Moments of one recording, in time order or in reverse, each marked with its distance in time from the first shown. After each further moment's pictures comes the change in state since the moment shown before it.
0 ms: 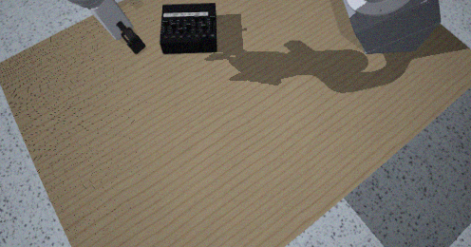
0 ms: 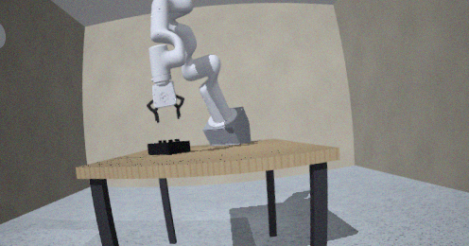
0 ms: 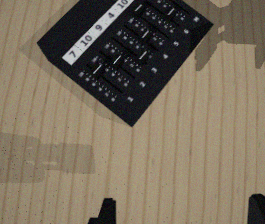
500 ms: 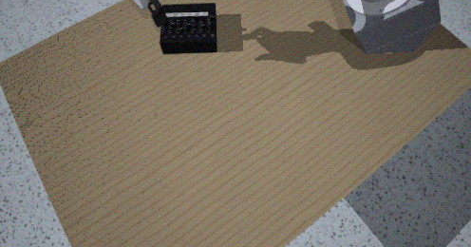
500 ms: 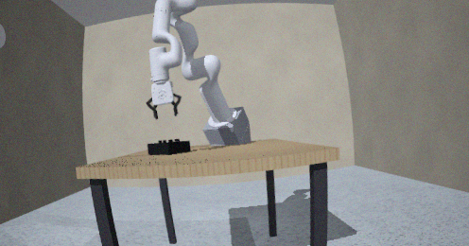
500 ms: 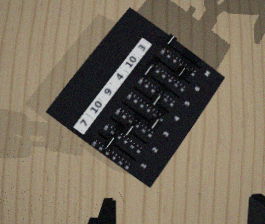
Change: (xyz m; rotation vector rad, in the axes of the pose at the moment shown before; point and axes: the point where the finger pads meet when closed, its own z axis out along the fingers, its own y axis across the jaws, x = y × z) arm 0.085 -0.015 -0.005 0.002 -0.086 0.039
